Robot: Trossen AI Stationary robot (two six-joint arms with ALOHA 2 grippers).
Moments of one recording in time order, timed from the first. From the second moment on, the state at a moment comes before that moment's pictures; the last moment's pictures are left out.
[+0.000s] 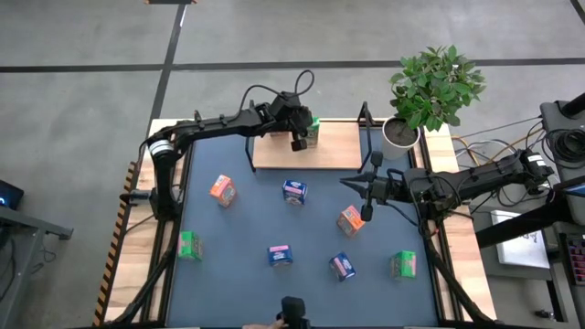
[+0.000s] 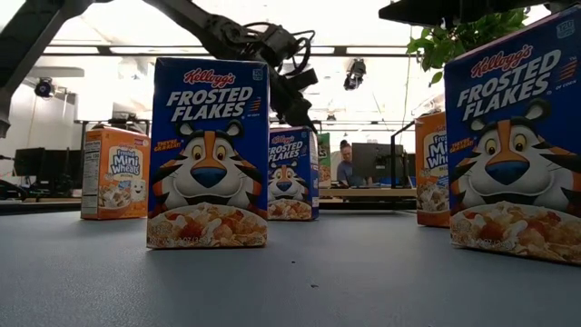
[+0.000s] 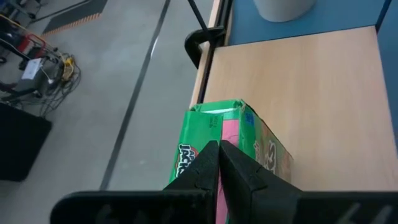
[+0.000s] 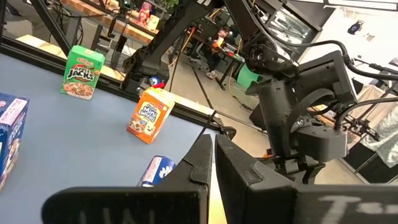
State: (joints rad) left arm 0.48 1.94 1.54 -0.21 -0.07 0.50; right arm 0.16 0.91 0.56 0.32 0.37 -0.47
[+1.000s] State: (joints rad) left arm 0.42 1.95 1.53 -0.35 -0.12 0.70; right arm 0.16 0.91 0.56 0.32 0.37 -0.47
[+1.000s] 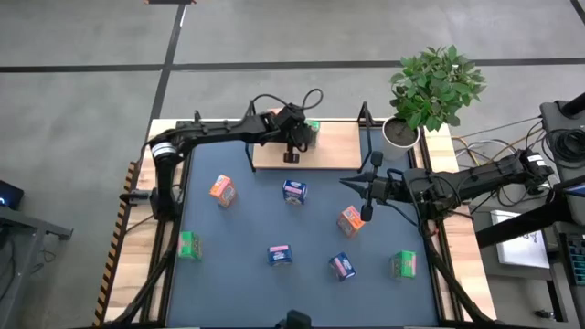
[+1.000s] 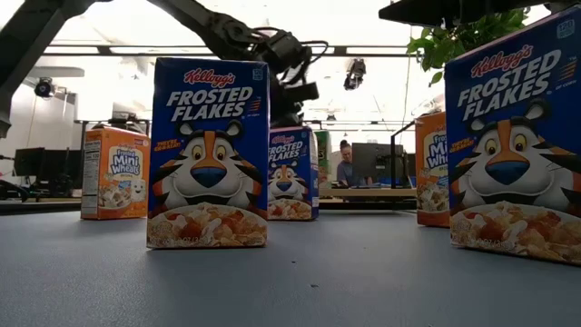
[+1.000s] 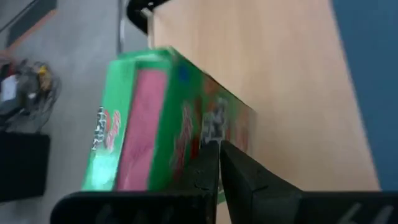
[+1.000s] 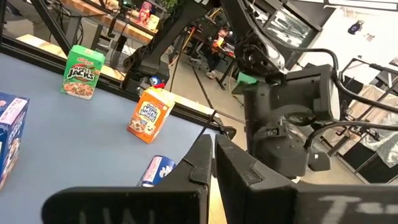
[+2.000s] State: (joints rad) left arm 0.36 1.93 1.73 -0.52 -0.16 0.71; right arm 0.17 0.91 0.56 0.32 0.37 -0.48
